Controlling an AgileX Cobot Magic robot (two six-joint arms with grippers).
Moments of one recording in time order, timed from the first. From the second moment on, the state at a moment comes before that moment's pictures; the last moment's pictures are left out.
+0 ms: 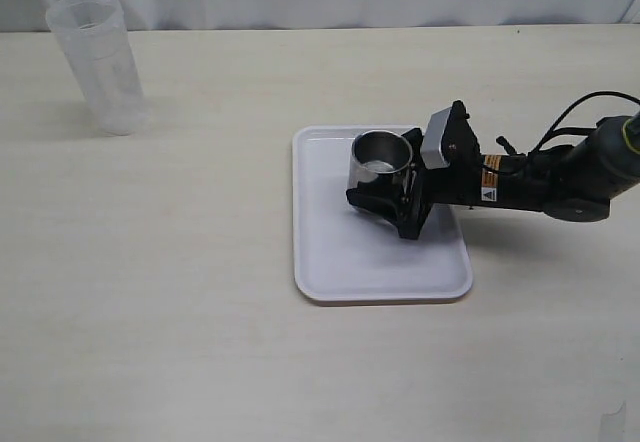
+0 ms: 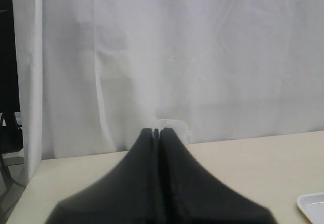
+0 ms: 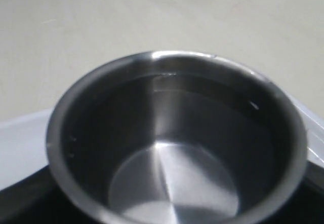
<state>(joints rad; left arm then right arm) -0.12 0.22 -0.24 0.41 0.07 -0.34 0.05 2.31 -0.99 -1.23 -1.10 0.31</state>
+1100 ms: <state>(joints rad) -0.12 0.22 -0.24 0.41 0.08 -0.34 0.05 1.99 -0.88 -1.17 -1.15 0.31</state>
